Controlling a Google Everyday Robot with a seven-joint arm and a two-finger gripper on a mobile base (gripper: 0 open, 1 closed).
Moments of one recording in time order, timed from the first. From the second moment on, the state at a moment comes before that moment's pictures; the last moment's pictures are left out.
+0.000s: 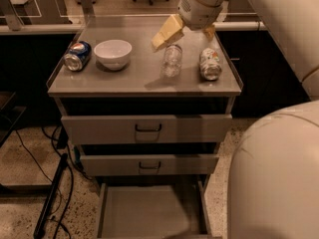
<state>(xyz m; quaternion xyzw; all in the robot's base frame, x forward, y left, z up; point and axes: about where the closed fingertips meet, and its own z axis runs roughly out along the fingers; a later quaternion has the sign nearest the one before) 0.683 -0.078 0.945 -0.24 0.95 0.10 0.18</state>
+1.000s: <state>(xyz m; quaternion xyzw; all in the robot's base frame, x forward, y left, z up) 0.730 -0.027 0.918 -0.25 0.95 0.11 0.16</state>
